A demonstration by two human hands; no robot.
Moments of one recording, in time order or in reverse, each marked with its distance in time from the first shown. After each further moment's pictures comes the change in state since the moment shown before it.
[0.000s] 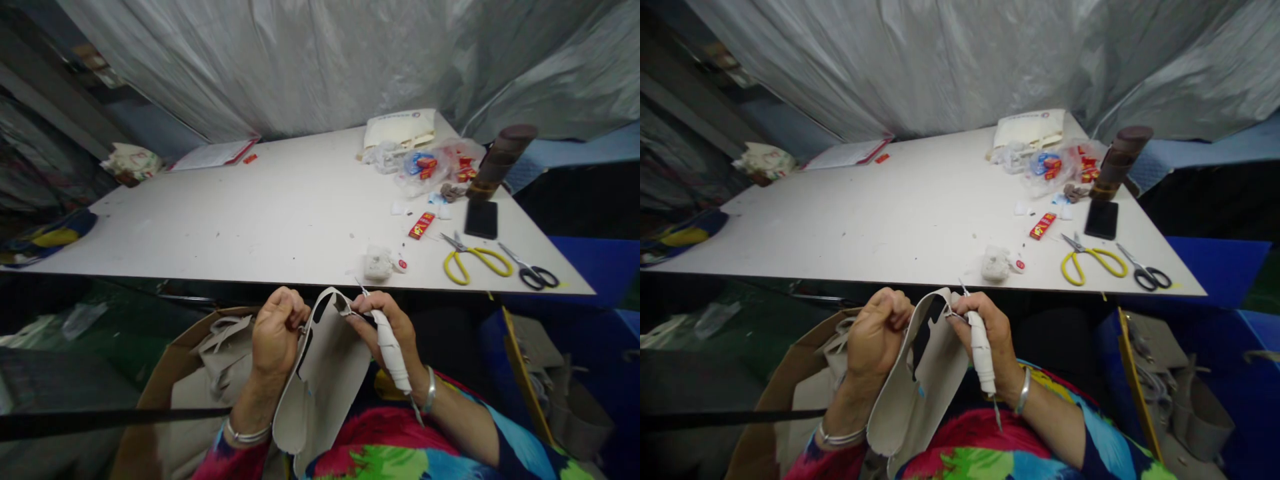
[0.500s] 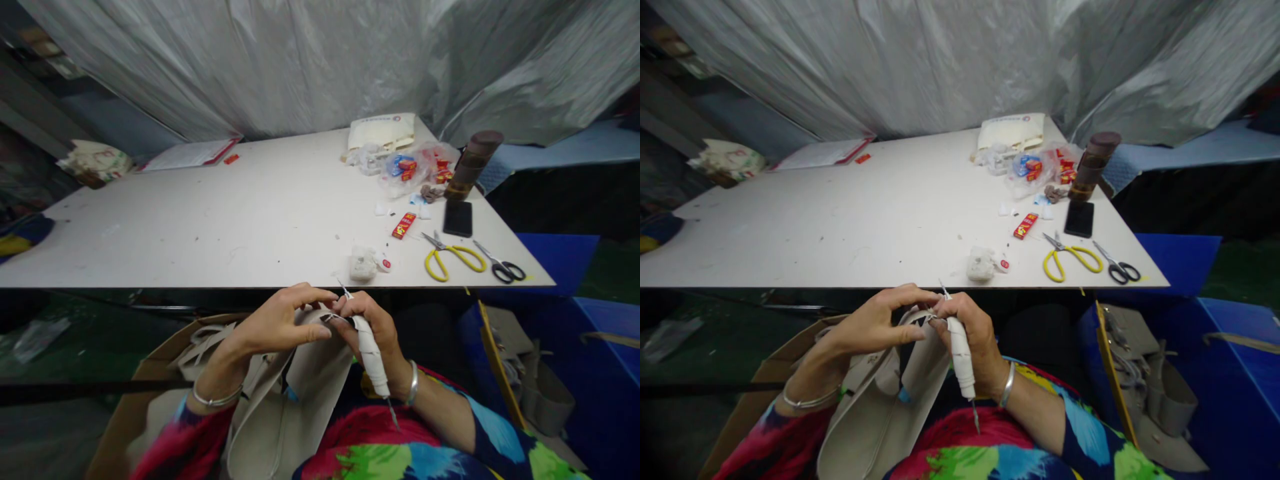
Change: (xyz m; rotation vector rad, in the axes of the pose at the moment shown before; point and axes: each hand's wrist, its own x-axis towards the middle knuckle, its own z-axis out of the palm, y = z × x) left_hand 0.050 0.040 0.009 1.073 -0.903 0.075; right_hand 0.005 -0.002 -0.003 0.070 -0.102 -0.082
